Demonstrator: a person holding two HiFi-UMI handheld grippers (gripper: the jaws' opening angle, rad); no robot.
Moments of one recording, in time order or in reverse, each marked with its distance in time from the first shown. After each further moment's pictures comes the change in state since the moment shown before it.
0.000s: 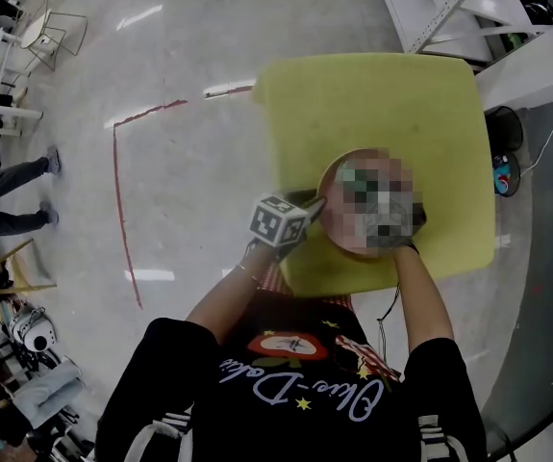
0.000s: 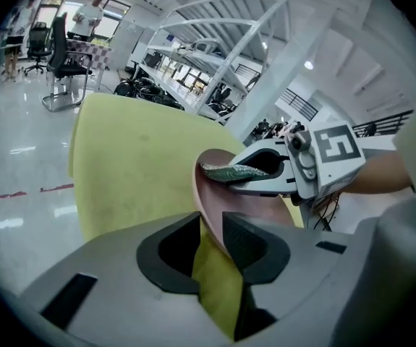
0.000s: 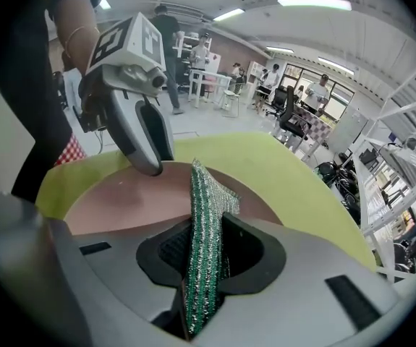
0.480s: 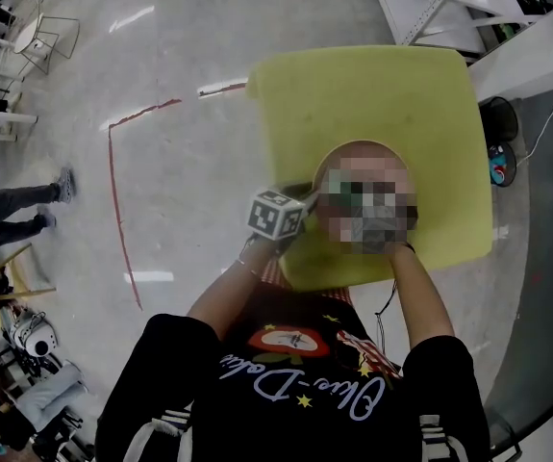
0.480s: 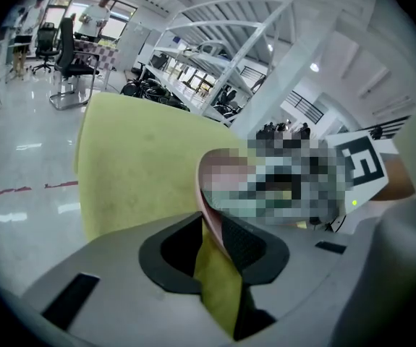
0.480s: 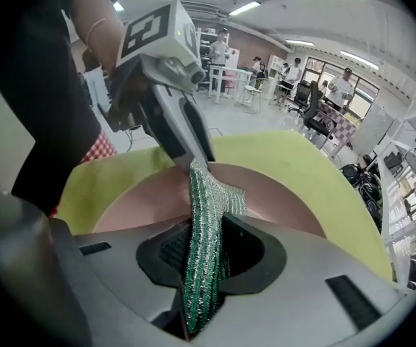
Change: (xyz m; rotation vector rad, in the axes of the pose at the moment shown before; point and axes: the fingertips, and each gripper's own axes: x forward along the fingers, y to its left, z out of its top) left arm 0.002 0.001 -0.002 -0.028 -0.013 0.032; right arm 0.000 0.051 0.000 -0.068 0.032 0.157
